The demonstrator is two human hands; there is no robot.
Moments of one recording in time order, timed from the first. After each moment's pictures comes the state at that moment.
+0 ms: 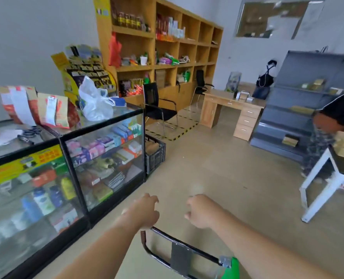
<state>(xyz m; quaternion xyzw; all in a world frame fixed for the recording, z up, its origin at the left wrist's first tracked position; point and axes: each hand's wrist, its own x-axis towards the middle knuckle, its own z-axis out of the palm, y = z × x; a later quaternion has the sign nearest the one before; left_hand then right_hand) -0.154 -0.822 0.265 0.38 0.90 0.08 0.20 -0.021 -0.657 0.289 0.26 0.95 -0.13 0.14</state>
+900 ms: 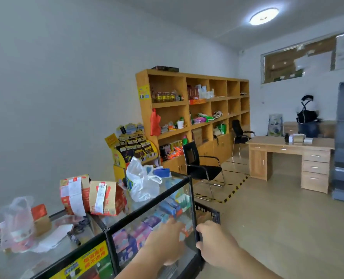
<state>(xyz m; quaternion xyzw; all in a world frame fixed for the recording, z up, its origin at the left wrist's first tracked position) -0.428 -0.796 0.393 0.38 0.92 0.06 0.05 -0.332 -0.649 0.375 0.17 0.97 -0.17 -0.04</state>
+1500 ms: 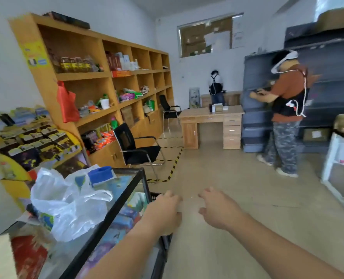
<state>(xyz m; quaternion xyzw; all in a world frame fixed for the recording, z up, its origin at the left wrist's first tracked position) -0.708 -0.602 0.345 0.61 0.79 0.02 0.05 -0.546 -0.504 0.339 0.40 0.90 -0.14 -0.04</state>
